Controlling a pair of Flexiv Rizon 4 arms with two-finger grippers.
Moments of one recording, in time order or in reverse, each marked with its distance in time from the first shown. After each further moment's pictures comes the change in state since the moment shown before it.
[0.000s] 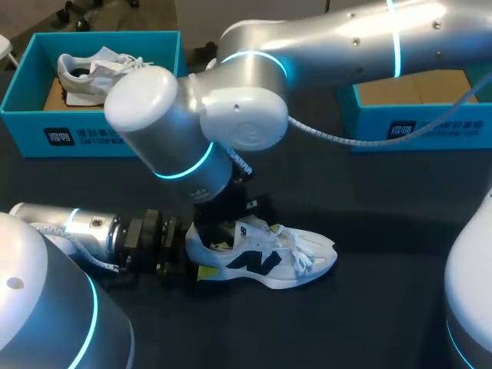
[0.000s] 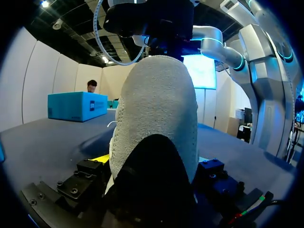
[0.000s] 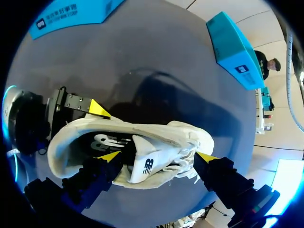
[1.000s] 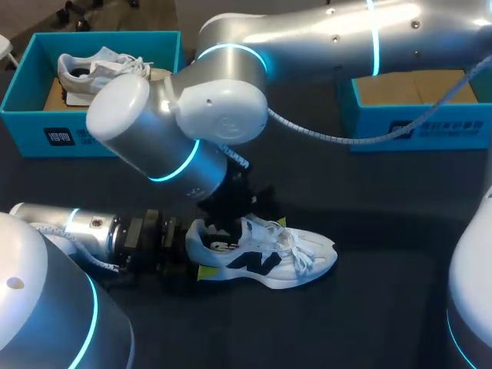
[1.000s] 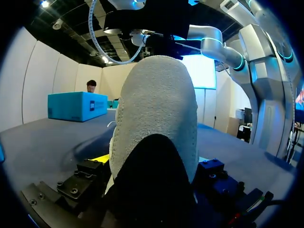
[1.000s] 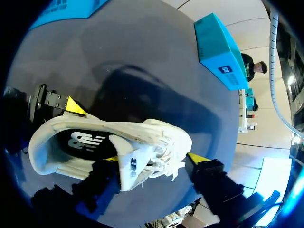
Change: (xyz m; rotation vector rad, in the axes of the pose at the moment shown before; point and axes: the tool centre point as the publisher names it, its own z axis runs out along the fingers) left arm 0.000 0.000 0.000 0.000 0.000 0.000; right arm -0.035 -0.002 -0.005 0.023 -0.161 -0.008
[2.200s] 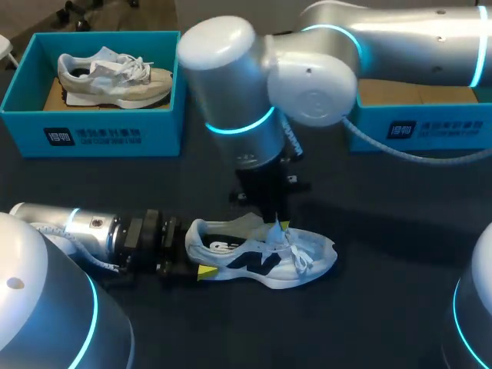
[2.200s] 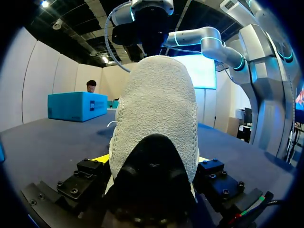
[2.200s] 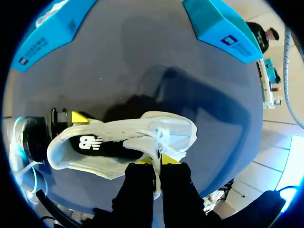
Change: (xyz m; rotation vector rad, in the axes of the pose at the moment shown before) left arm 0.000 0.000 0.000 0.000 0.000 0.000; right arm -0.027 -0.006 -0.001 0.131 0.305 0.186
